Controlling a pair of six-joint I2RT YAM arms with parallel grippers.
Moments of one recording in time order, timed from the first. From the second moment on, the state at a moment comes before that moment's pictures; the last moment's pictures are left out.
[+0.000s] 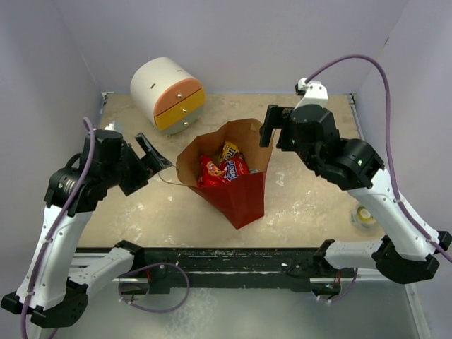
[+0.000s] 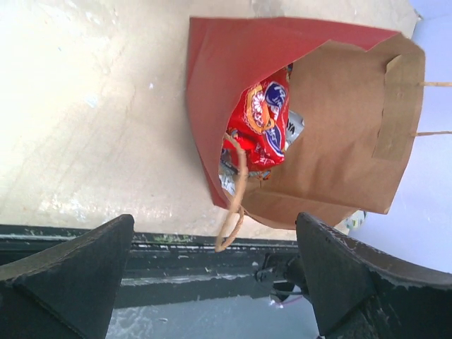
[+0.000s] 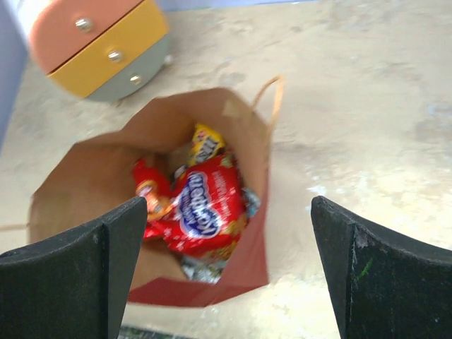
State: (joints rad) left arm -0.35 0.94 1.41 -1.23 0.03 -0.93; right arm 0.85 1.22 1.71 -0.96 0.57 0.51
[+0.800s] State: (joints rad) left arm -0.35 1.01 1.30 -1.10 0.14 -0.82; right arm 0.50 1.47 1.74 -0.87 0.31 0.40
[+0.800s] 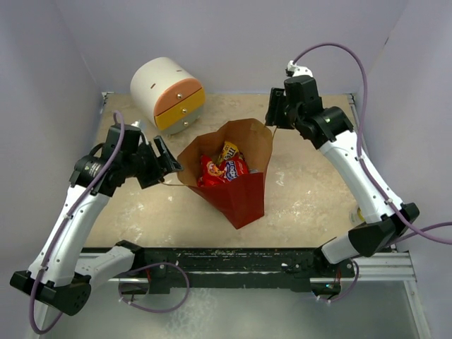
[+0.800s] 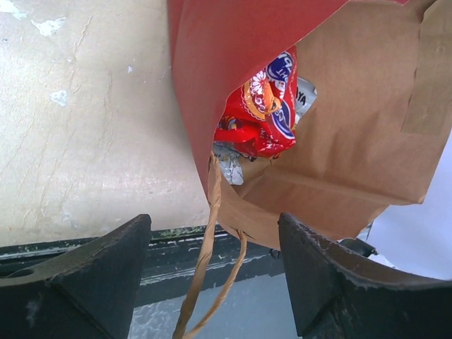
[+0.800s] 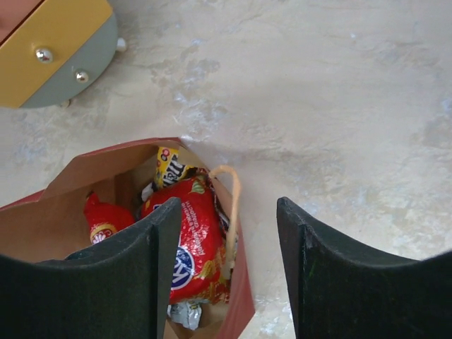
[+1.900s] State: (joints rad) left arm -0.30 1.27 1.68 -1.20 0.10 -0.65; right arm 0.55 1.56 1.66 -0.67 -0.24 0.54
